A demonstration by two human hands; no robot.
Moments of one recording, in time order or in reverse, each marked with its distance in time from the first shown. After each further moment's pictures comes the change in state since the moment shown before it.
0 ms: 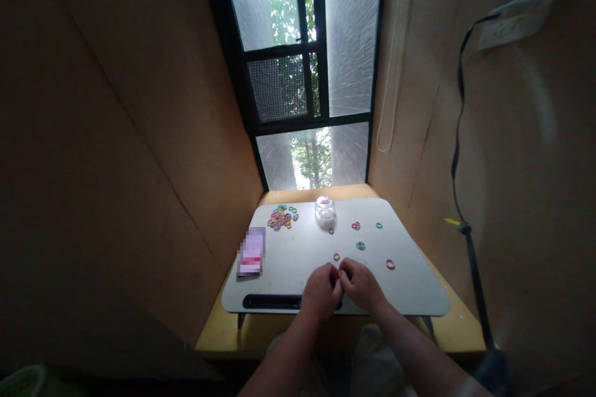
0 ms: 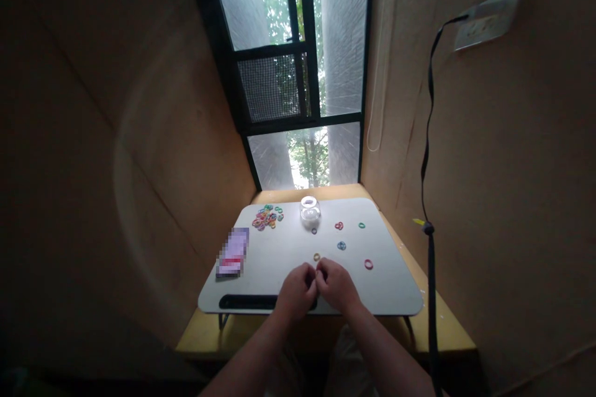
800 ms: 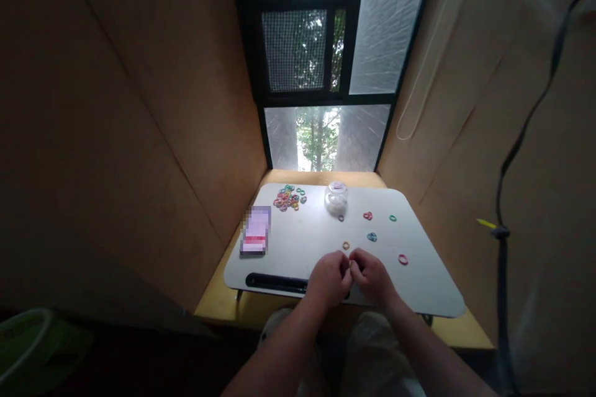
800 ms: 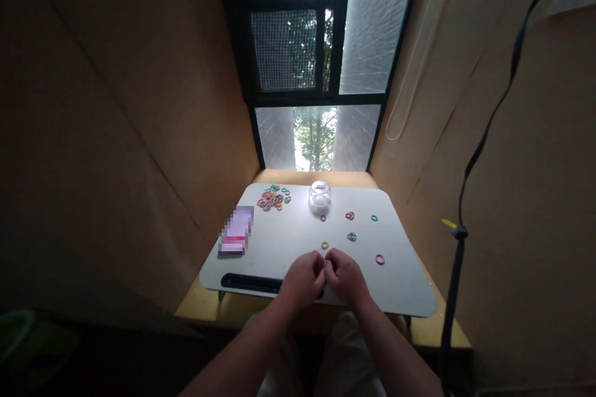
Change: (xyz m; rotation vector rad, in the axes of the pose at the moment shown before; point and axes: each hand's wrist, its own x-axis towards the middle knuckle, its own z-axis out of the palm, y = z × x) left_hand 0.003 -0.008 -0.001 -0.044 -0.001 0.018; right_hand 0.003 0.005 0.004 -0.005 -0.054 0.019
